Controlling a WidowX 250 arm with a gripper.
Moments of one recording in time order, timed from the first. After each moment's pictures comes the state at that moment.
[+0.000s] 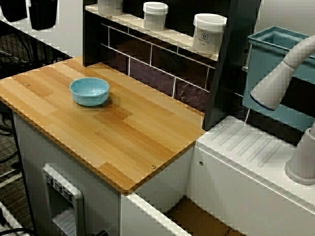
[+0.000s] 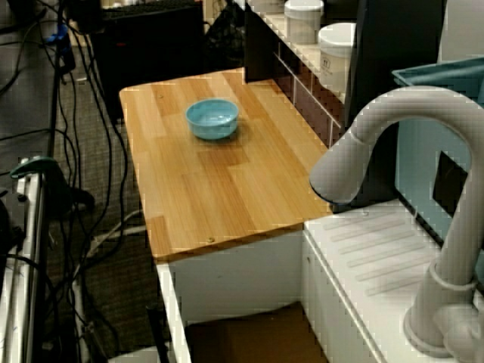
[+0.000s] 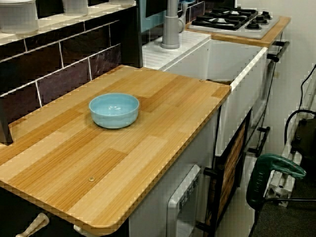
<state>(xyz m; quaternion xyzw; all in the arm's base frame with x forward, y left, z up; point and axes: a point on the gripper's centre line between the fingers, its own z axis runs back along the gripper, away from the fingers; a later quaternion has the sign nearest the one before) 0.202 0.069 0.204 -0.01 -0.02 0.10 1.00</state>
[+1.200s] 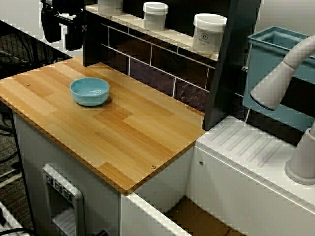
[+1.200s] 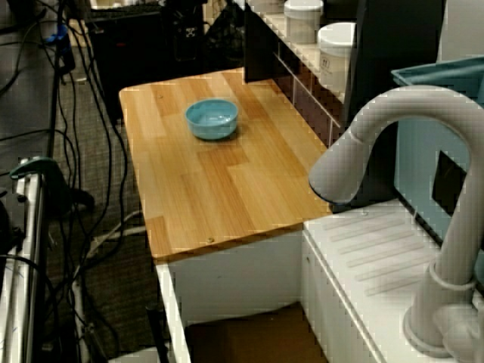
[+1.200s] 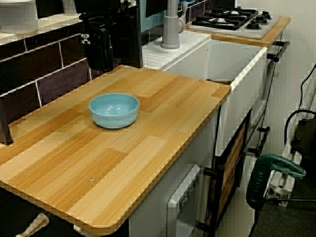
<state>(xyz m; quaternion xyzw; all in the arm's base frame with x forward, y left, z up) 0.299 0.142 0.130 0.01 0.01 0.06 1.00</state>
